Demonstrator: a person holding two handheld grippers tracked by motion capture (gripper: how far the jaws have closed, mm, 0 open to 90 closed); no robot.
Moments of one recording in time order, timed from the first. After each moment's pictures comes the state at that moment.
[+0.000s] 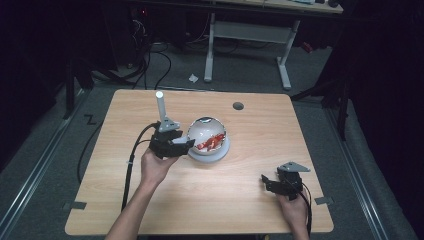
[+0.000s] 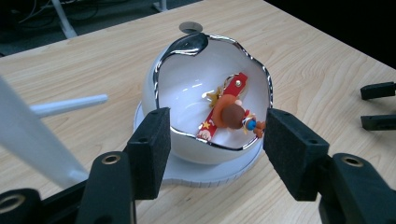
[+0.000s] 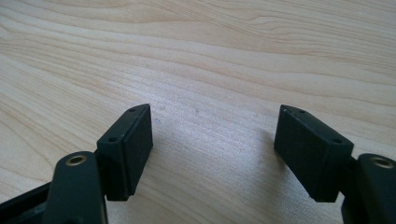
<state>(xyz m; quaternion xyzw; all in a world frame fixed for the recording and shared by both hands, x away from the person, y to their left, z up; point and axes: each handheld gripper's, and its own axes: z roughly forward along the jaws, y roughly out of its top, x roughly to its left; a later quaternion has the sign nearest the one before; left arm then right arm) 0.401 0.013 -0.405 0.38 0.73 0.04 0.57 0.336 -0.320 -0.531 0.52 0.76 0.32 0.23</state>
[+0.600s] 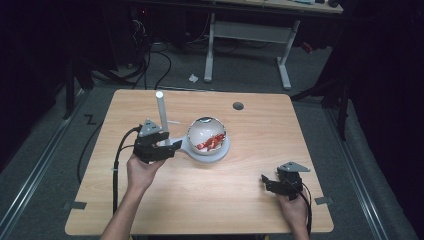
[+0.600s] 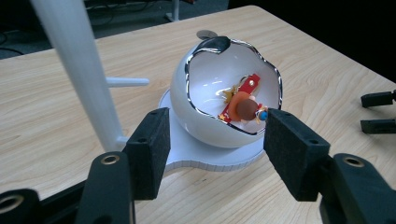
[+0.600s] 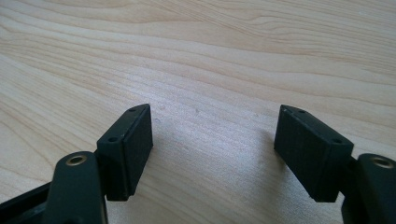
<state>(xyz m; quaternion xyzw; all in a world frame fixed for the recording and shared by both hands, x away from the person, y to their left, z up) 0.388 0.049 -0.395 0.34 0.73 0.04 0.59 0.336 -0.320 -0.531 0.52 0.76 0.32 0.23</state>
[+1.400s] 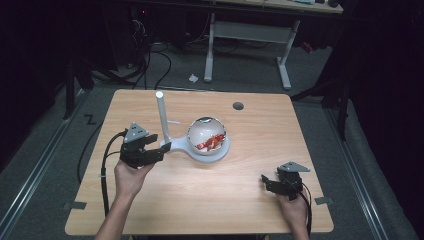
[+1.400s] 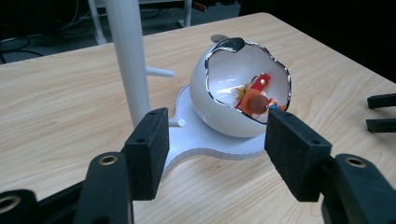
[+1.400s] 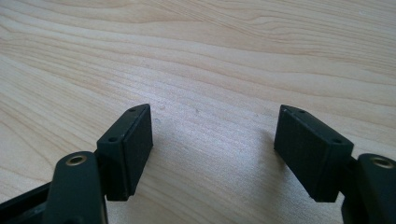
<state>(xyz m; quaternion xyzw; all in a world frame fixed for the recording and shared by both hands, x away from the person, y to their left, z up) 0.373 0.075 -0.390 0.33 0.73 0.06 0.59 0.336 -0.320 -0.531 0.52 0.76 0.32 0.23</state>
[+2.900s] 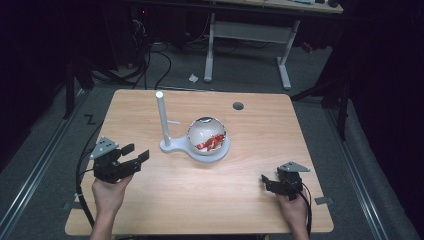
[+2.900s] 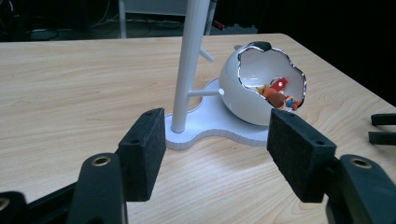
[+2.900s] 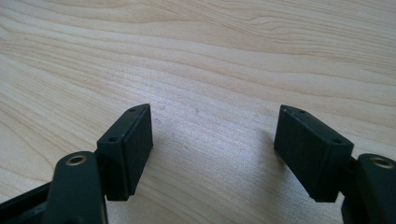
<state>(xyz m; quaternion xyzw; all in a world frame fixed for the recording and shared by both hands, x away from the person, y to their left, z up) 0.344 0.132 -0.393 0.26 0.75 0.06 0.61 0.335 -0.320 -0.530 0.52 0.76 0.32 0.23</state>
